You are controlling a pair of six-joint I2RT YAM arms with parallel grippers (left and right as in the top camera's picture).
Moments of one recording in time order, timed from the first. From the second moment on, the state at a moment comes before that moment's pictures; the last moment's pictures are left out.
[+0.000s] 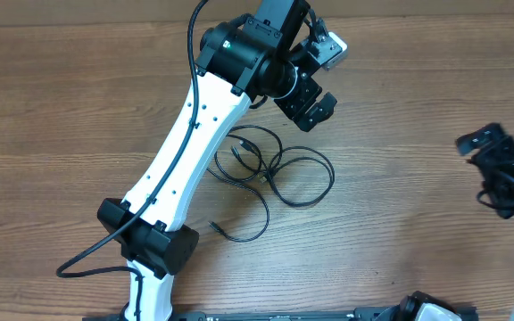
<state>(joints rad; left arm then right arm) -0.57 2.06 2.38 -1.34 0.33 0.26 -0.42 1.21 1.31 -1.24 -0.20 0.57</state>
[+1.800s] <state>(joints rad) -0.35 1.45 1.07 -0.67 0.26 -0.65 -0.05 1.25 1.31 -1.12 -0.25 0.57</state>
